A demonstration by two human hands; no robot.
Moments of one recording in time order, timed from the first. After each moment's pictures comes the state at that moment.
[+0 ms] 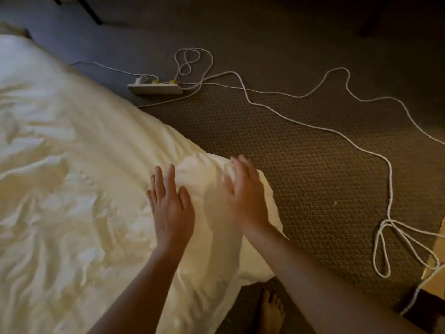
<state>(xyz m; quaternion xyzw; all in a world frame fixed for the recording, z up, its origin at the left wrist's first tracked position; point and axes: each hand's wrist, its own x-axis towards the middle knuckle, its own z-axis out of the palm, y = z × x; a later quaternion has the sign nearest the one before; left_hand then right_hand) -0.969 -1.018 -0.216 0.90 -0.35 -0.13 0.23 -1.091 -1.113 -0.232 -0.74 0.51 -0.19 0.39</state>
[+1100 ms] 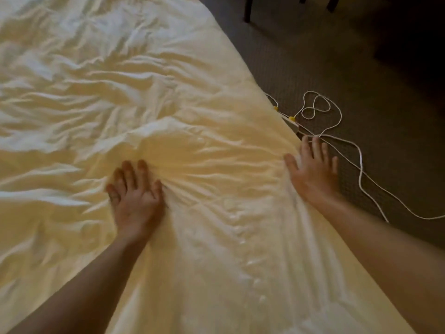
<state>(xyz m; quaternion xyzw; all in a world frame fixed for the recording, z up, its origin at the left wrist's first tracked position) -0.560 -0.847 -0.279 0.99 -0.08 -0.09 0.06 -0.702 -1.200 -0.261 -0.91 0.39 0.07 0.13</state>
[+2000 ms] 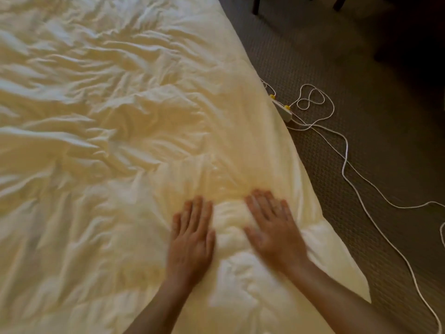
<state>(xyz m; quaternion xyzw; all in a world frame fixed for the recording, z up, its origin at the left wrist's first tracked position) -0.816 -0.856 -0.273 0.95 -0.28 -0.11 0.12 -0.895 -1.071 -0.255 -0.98 0.11 0.11 0.10</state>
